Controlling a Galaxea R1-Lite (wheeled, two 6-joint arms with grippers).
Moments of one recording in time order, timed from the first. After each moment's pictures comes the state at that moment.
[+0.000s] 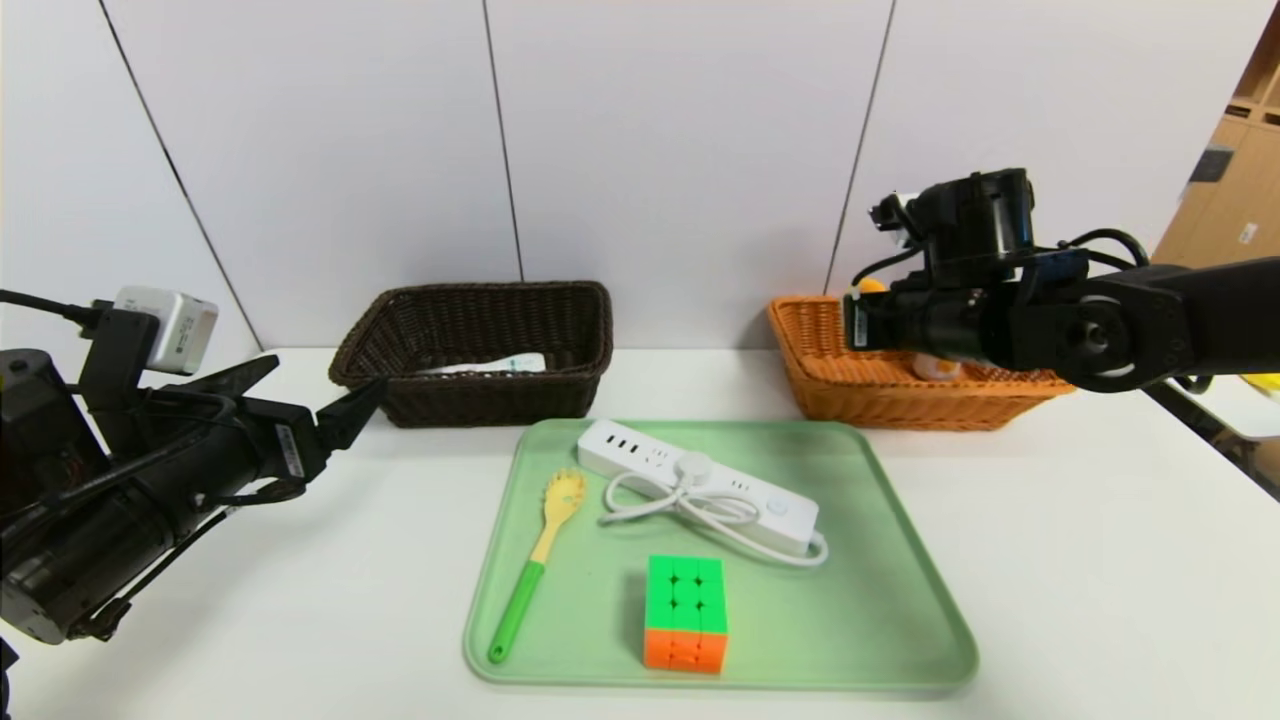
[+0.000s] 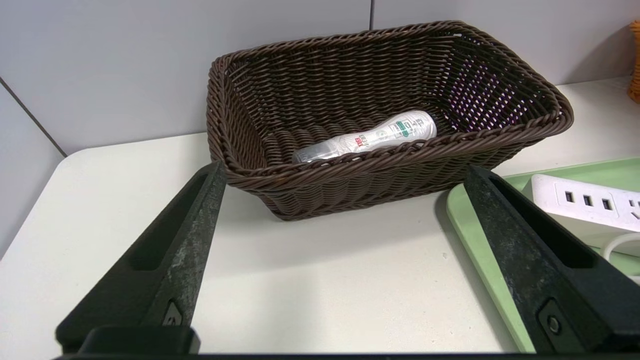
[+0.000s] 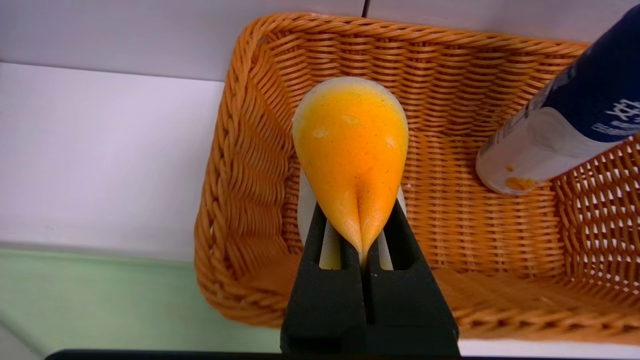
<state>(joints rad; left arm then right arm) -0.16 1.46 -0.36 -1.09 -0.02 0.04 0.33 1.92 -1.34 -0.15 -0.31 0.06</state>
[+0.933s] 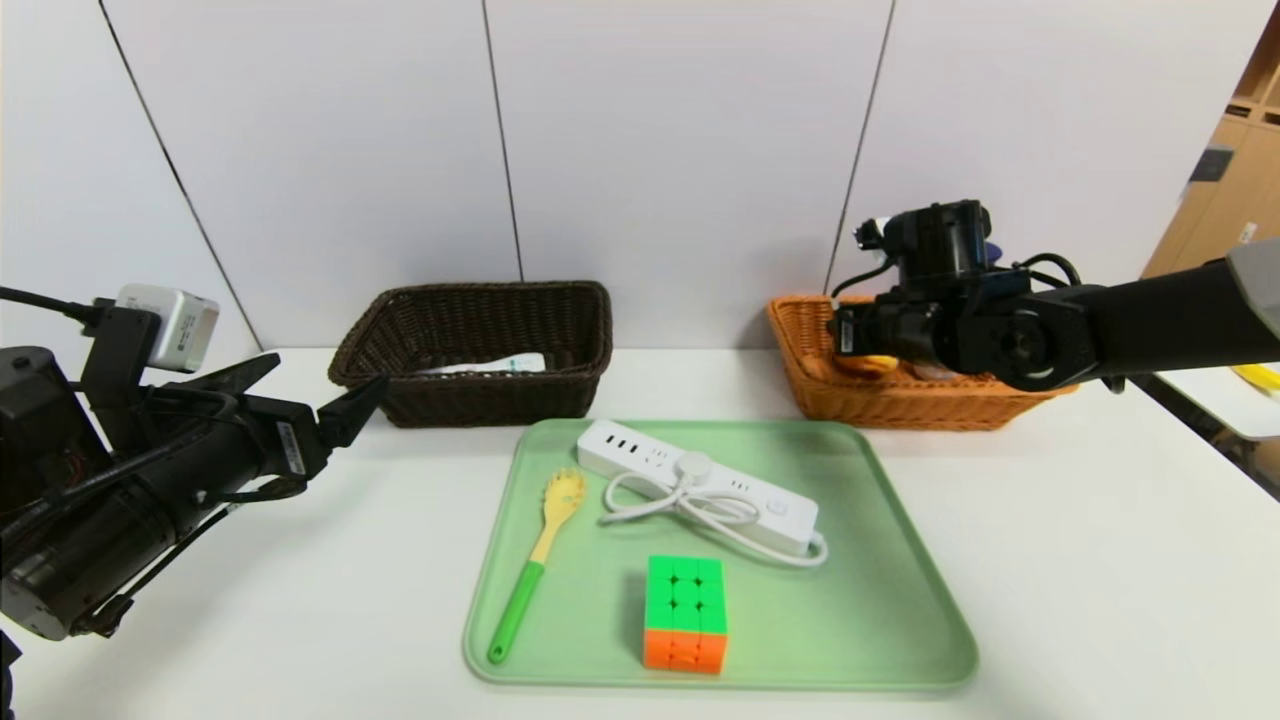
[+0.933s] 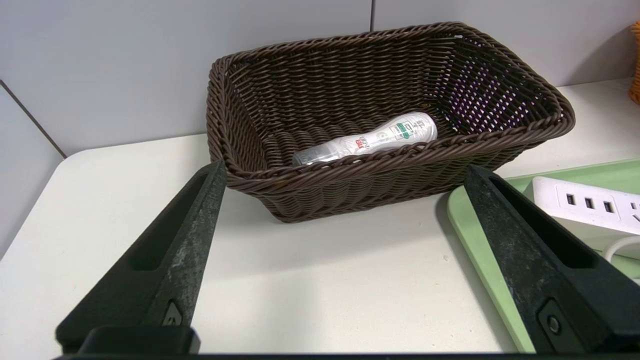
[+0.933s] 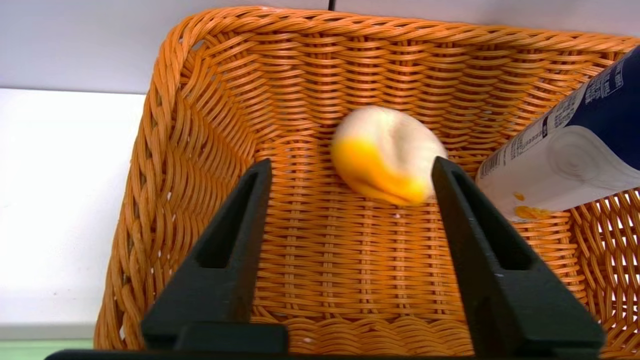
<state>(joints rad) -0.16 1.46 -0.36 -1.09 -0.02 0.04 0.29 2.05 -1.42 -0.19 -0.33 0.05</state>
